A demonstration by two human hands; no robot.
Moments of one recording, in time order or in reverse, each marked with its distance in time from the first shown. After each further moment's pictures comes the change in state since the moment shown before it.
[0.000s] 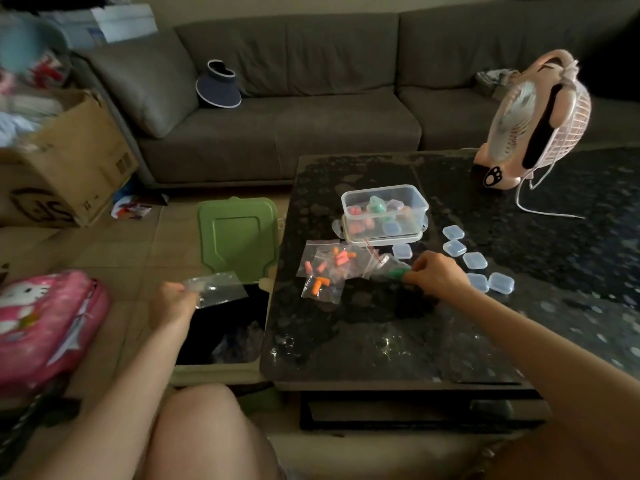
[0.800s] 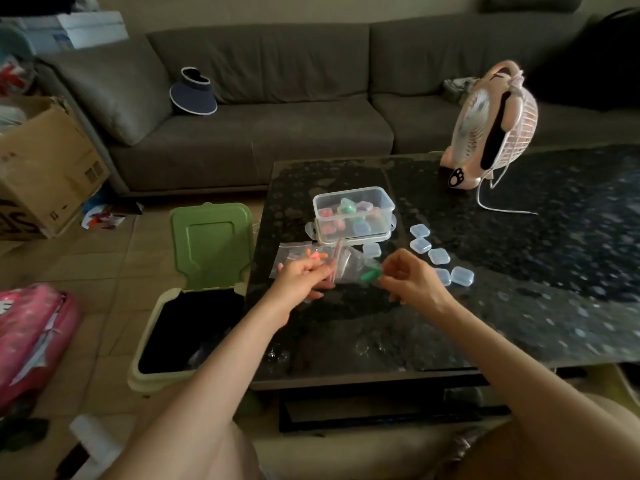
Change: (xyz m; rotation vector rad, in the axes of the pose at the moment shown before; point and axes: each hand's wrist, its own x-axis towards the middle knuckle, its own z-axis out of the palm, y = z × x) left_hand -0.213 0.134 0.054 -0.232 -0.916 0.384; right_hand -0.056 0.013 -0.010 0.500 0.026 -0.269
